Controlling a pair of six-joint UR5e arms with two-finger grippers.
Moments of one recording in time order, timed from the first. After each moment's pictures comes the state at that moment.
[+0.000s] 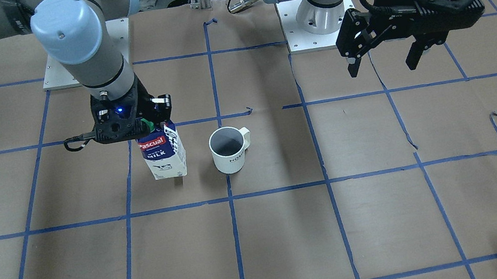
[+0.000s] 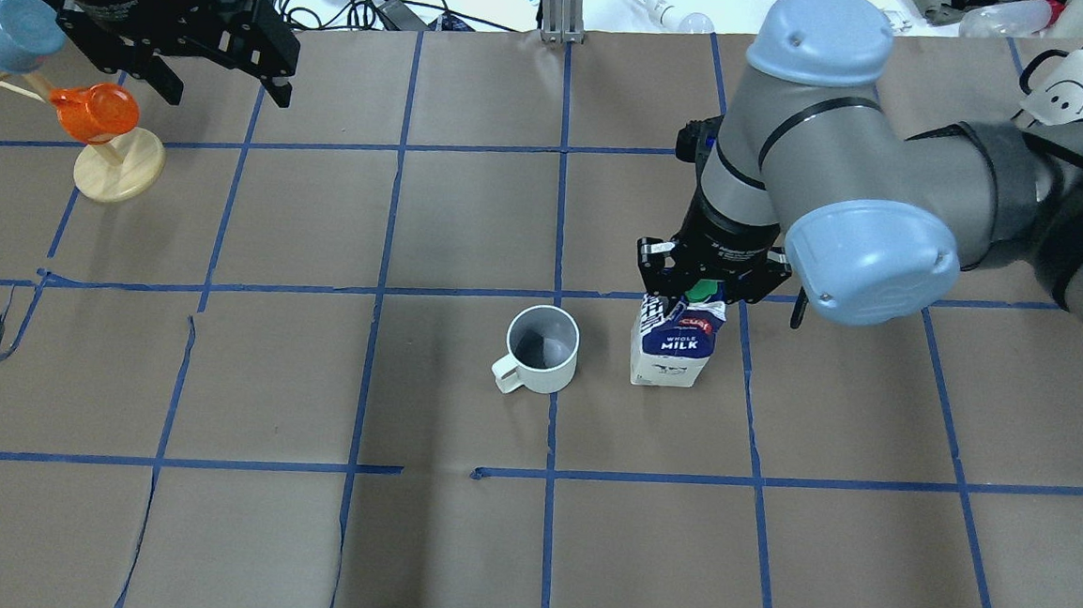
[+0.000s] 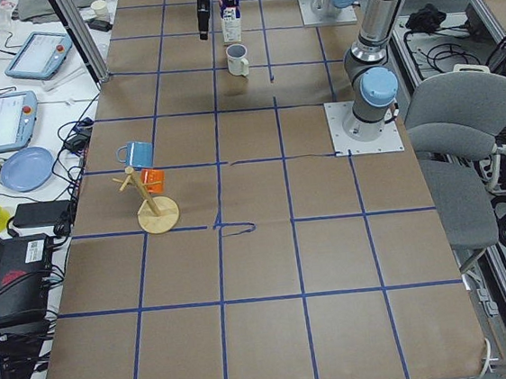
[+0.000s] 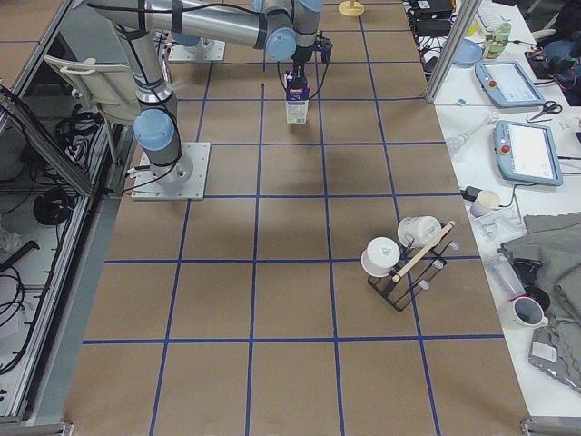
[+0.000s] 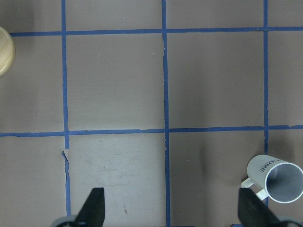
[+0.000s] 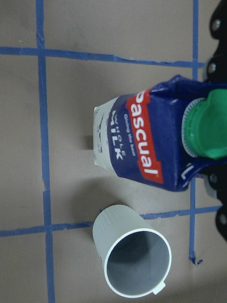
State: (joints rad) left arm -1.53 -1.59 -1.44 -1.54 1.56 0.06; right arm 1.76 -1.49 1.81 -1.80 -1.47 0.21
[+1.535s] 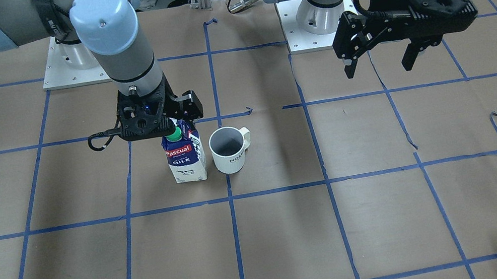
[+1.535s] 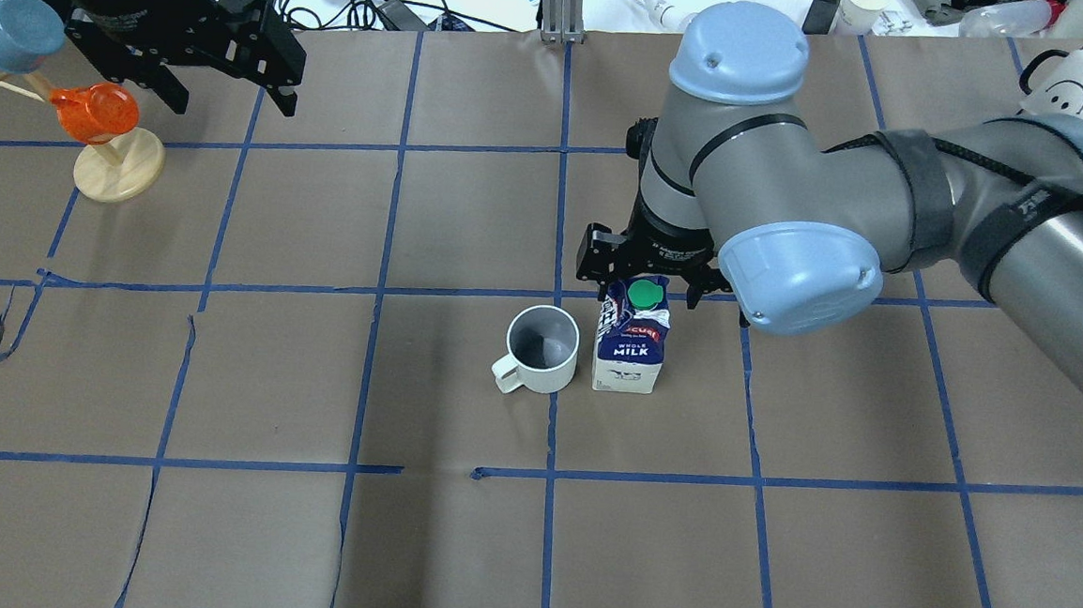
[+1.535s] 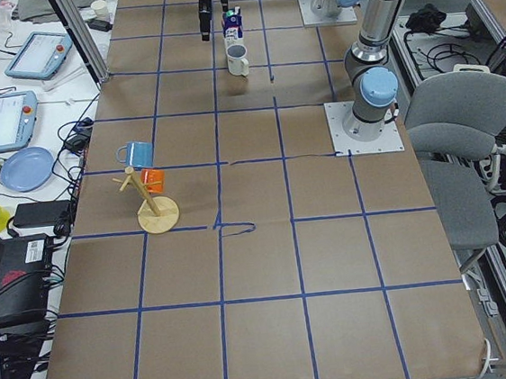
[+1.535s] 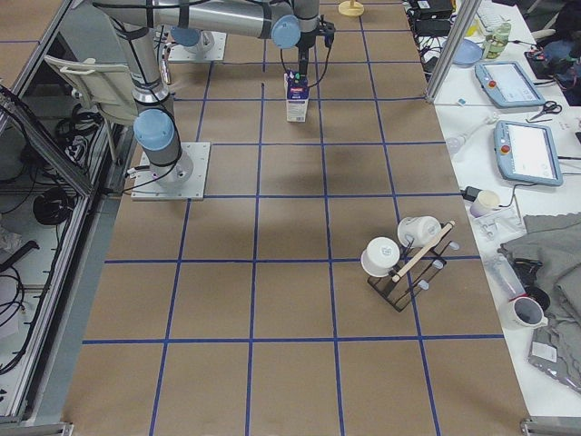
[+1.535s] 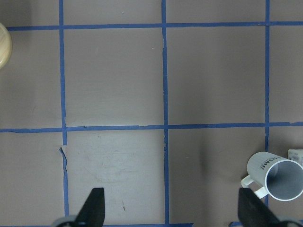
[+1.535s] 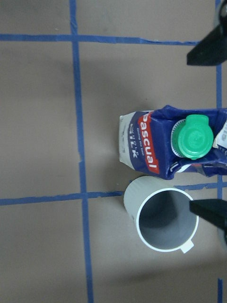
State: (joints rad) left arm -1.54 -1.59 -1.46 -1.54 1.56 0.05; right arm 1.80 -1.49 1.69 -1.84 -1.52 0.29
